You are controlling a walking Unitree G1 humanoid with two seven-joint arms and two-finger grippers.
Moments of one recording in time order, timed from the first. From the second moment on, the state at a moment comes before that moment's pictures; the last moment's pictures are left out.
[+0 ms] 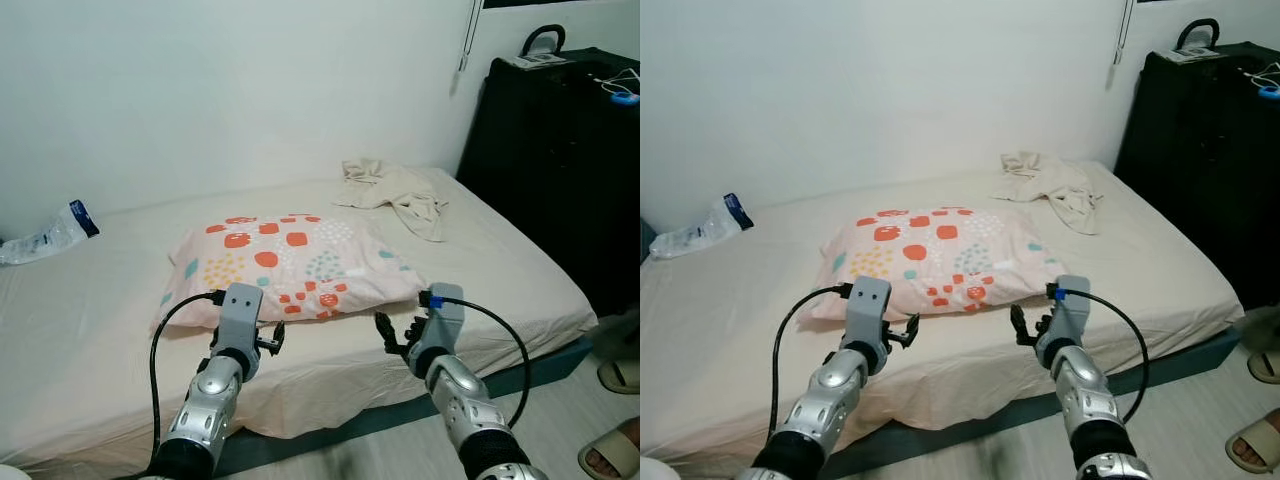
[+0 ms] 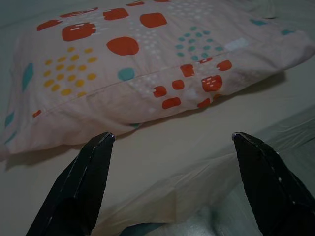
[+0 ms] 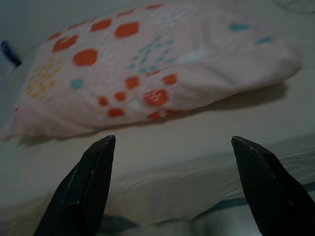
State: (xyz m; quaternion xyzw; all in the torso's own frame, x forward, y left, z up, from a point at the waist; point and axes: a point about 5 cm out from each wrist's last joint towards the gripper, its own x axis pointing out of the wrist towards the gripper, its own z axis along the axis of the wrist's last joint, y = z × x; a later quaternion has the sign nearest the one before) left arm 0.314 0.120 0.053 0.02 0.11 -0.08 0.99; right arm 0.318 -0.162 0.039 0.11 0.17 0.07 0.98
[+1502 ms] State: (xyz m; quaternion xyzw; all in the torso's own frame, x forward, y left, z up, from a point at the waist) left arm 0.307 0.126 0.035 0.04 0.16 -0.05 0.98; right arm 0.319 -0.146 0.041 0.07 0.17 0.12 0.98
